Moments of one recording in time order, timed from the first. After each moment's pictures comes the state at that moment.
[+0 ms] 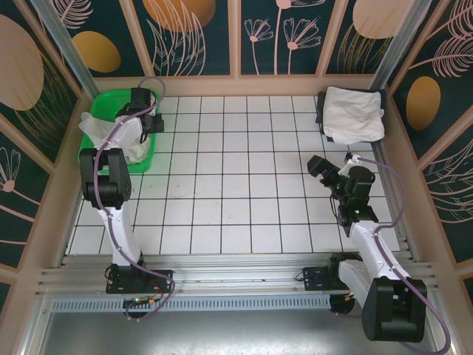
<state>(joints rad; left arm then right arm) -0.02 2.10 1.71 -0.53 -0.05 -0.11 -0.02 0.89 0.38 0.19 -0.29 0.62</state>
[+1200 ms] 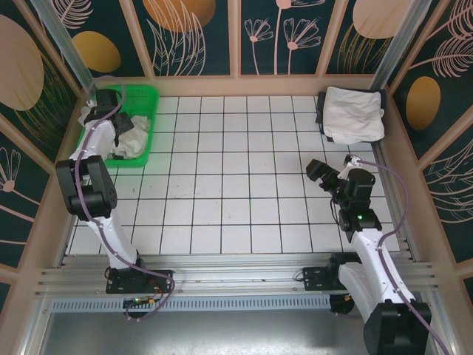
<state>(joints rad) 0.17 1.96 1.60 -0.55 -0.29 -0.40 0.03 0.75 0.42 -0.04 -0.23 0.60</state>
